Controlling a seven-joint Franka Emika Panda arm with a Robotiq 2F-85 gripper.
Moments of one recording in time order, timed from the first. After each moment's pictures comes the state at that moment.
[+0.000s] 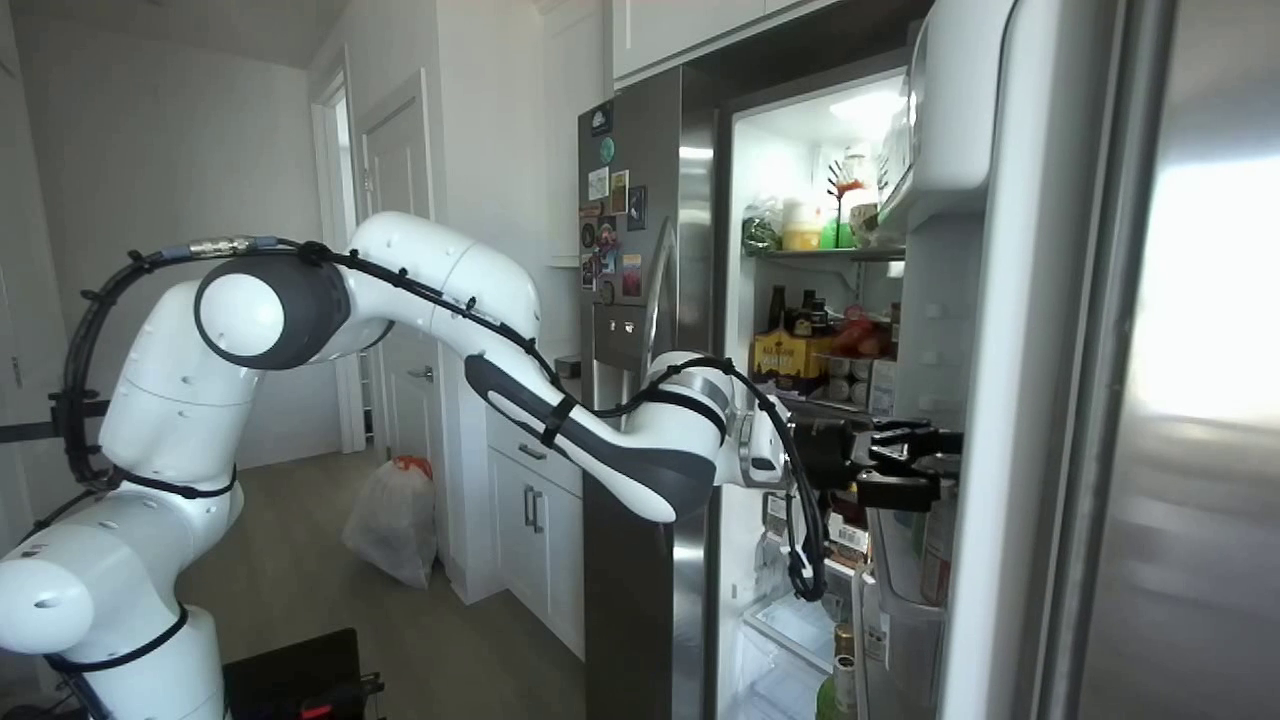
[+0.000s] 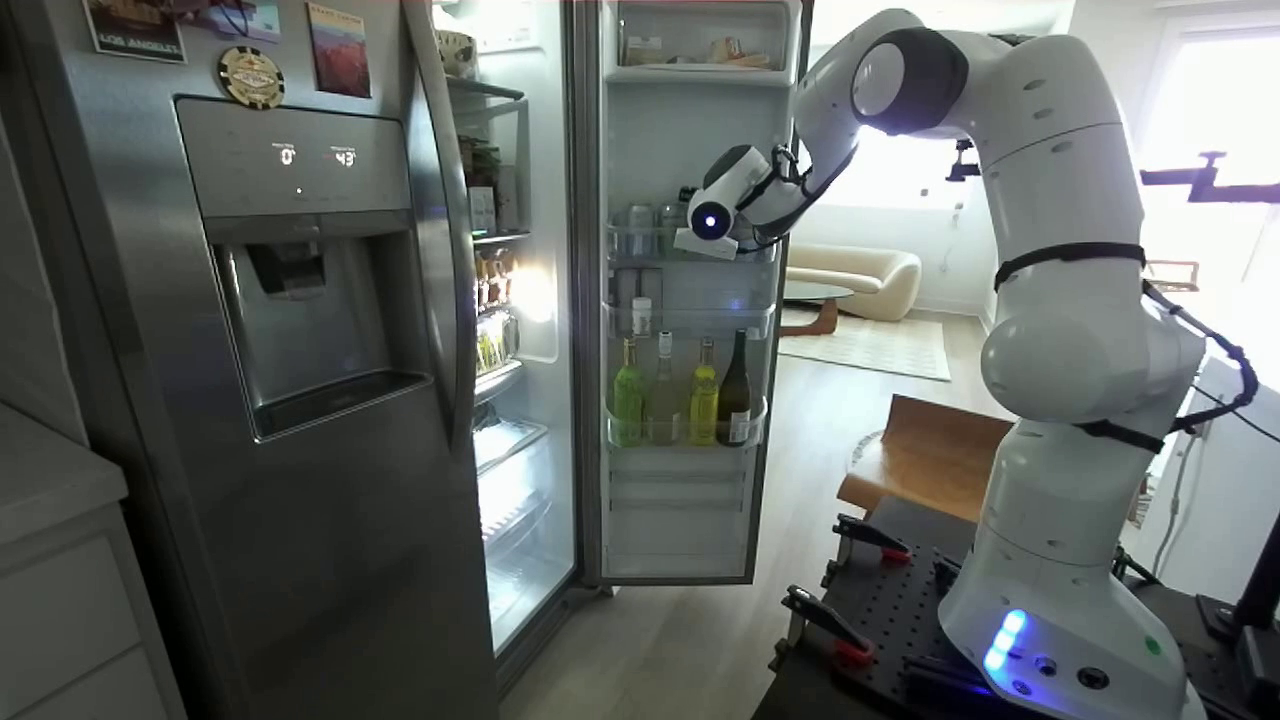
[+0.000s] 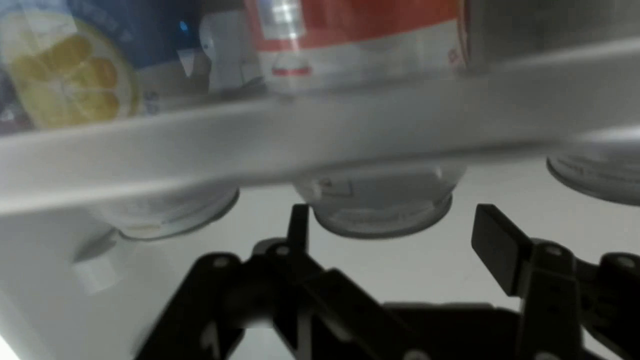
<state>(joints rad) -0.43 0.43 -0.11 -1.59 -2.31 2.39 2.60</state>
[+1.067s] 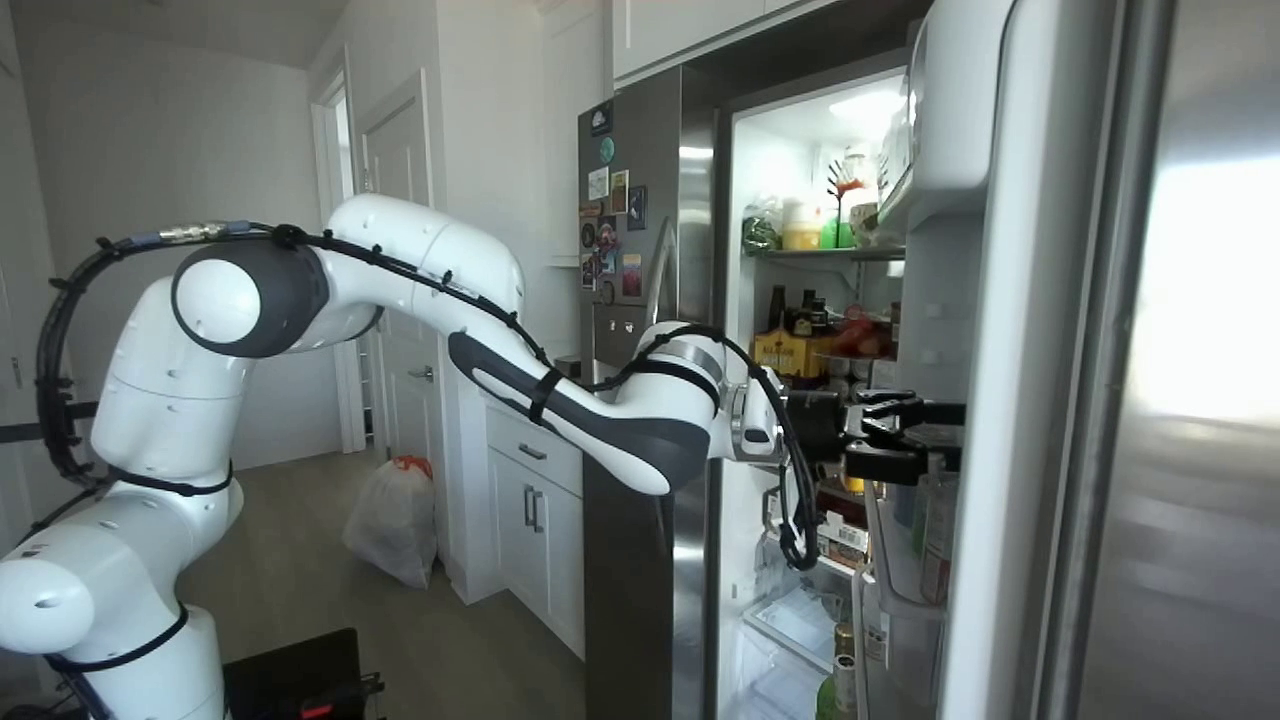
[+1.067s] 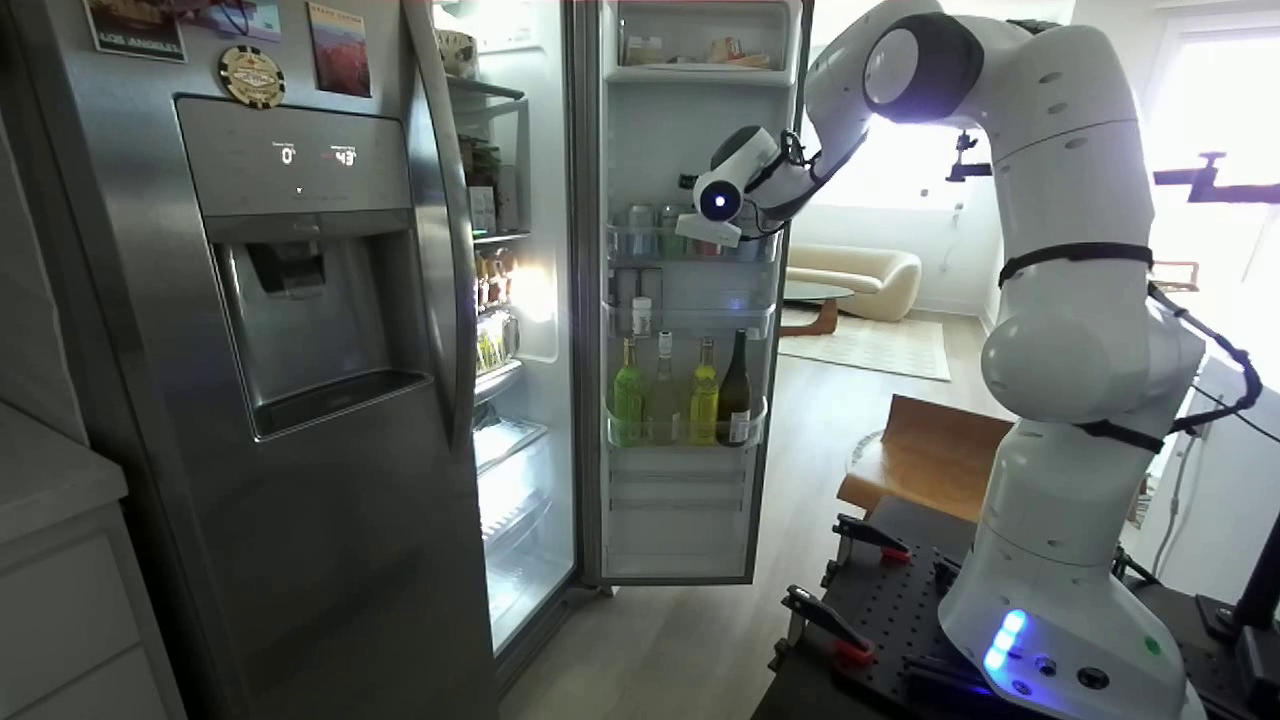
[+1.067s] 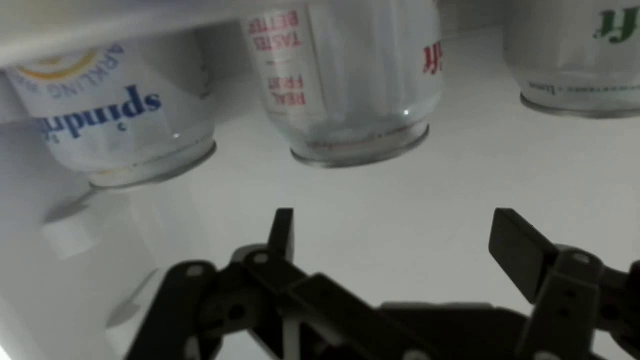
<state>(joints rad) -0.43 0.37 -0.13 -1.59 -2.31 2.50 2.60</state>
